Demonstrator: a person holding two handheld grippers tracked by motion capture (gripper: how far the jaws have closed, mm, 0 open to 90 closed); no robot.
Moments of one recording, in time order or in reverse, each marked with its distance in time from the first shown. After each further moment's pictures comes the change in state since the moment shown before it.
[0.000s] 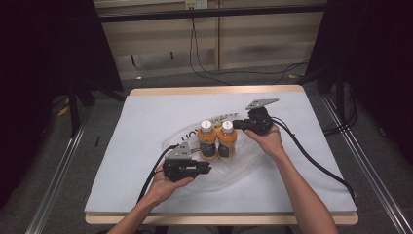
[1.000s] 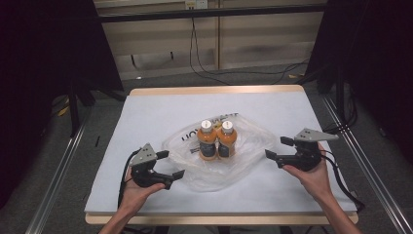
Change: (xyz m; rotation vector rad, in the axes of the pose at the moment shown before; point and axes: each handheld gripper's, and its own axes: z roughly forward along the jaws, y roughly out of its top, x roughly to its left) left arm 0.001 -0.035 -0.074 -0.066 0.256 -0.132; right arm 0.039 -0.078 -0.126 -0.116 -0.181 0.088
